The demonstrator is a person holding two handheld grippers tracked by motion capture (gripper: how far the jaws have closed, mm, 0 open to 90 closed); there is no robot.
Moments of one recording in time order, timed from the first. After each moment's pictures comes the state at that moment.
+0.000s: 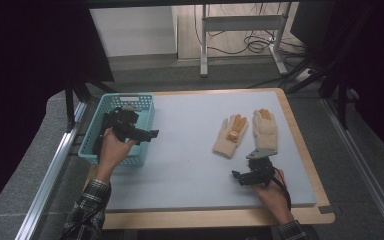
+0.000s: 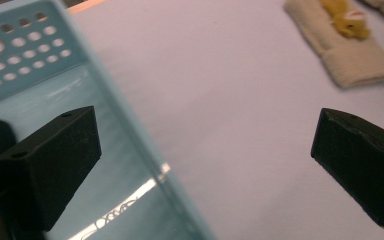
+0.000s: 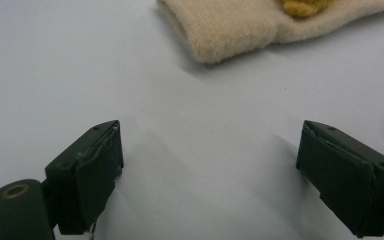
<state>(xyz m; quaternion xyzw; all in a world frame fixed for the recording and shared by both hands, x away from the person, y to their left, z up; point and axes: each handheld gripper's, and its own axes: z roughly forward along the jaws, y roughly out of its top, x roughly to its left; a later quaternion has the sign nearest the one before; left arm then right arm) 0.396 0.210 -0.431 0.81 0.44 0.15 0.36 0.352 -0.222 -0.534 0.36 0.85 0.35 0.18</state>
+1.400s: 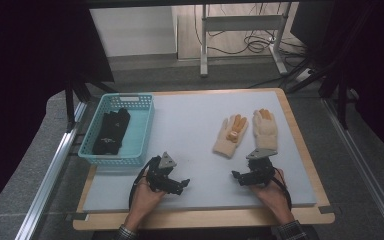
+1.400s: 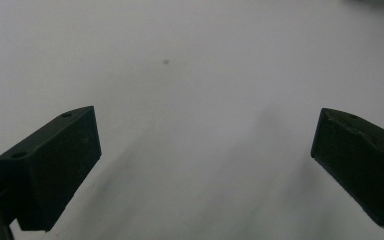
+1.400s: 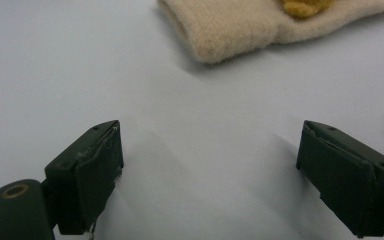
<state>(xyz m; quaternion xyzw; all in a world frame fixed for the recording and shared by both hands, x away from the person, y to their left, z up) 0.309 0.117 -0.537 0.85 0.36 0.15 0.36 0.352 -0.222 -0.534 0.36 0.85 0.35 0.18</state>
